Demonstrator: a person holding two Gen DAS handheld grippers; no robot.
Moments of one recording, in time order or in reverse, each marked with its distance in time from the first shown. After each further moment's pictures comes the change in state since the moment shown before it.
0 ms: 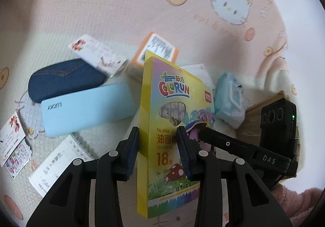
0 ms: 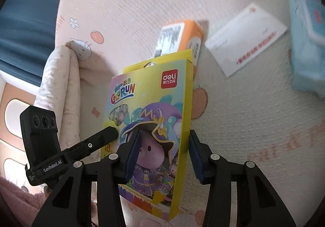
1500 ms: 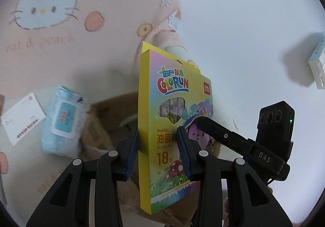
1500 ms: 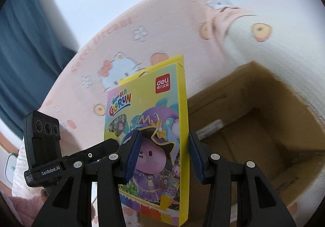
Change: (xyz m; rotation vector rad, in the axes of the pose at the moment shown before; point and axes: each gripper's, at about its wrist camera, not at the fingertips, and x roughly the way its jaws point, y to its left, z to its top) left arm 0.037 -0.334 0.022 0.308 0.057 -0.504; right arm -0.363 -0.037 0.011 0.029 -0.527 -0.398
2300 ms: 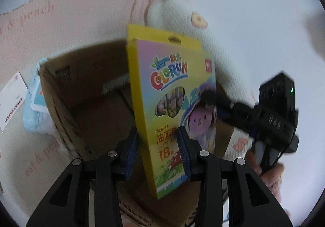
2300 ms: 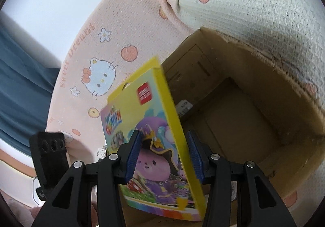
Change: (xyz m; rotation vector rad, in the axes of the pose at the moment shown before) left arm 0.073 -0.028 -0.035 0.014 0.260 0.116; right arm 0.001 -0.104 0.005 0.224 0.134 0.088
